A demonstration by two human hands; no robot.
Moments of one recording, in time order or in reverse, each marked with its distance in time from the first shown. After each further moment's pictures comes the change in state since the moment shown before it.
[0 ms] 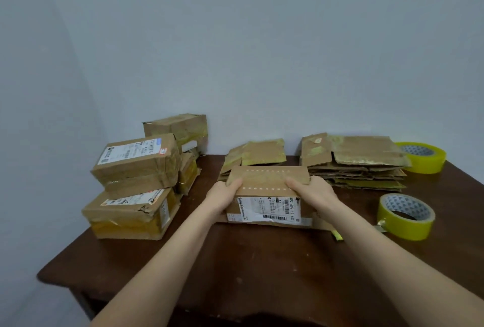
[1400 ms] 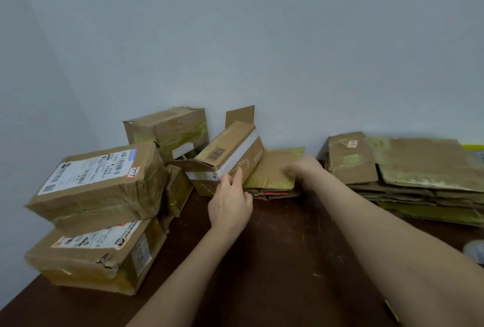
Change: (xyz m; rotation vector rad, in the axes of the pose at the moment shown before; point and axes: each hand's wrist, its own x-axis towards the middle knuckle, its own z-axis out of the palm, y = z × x) left_hand 0.084 0.003 0.032 0.626 0.428 0.305; right_hand 0.190 -0.059 0.064 0.033 -0.106 0.150
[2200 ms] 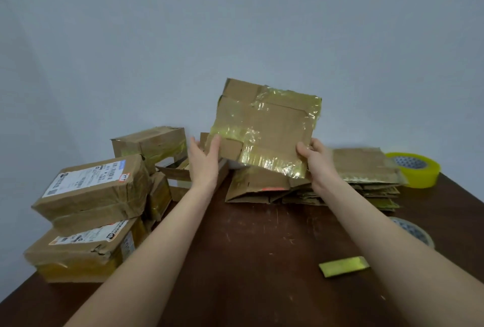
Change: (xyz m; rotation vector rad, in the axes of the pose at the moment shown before) left_hand 0.016 0.059 -0.080 -0.990 0.164 -0.218; right_hand -0.108 0.038 -0.108 0.837 0.081 -0.365
